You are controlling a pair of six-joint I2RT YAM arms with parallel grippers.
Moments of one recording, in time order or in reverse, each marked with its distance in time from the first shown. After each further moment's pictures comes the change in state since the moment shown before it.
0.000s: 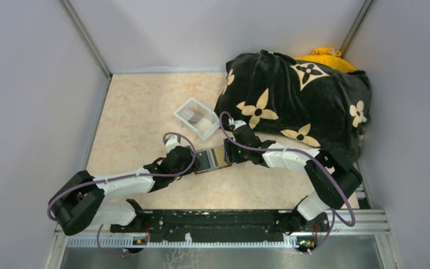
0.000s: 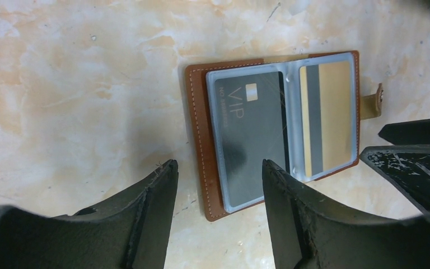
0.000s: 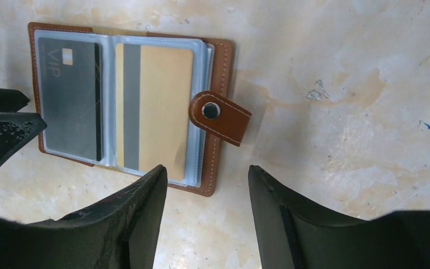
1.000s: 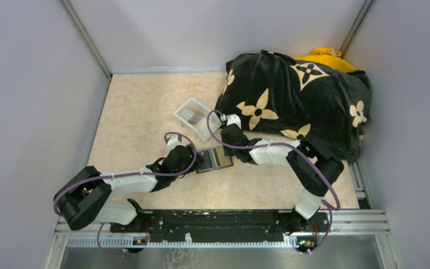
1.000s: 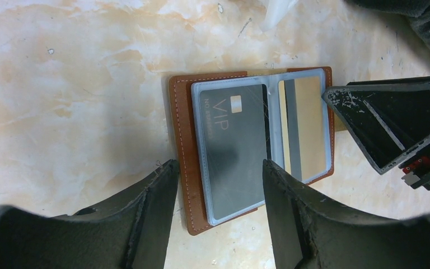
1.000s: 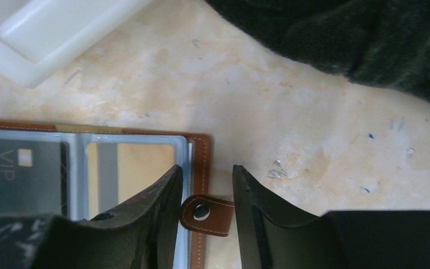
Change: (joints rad) left arm 0.008 0.066 -0.026 0.180 0.038 -0.033; right arm 0.049 0.174 0.092 0.125 0.291 -0.044
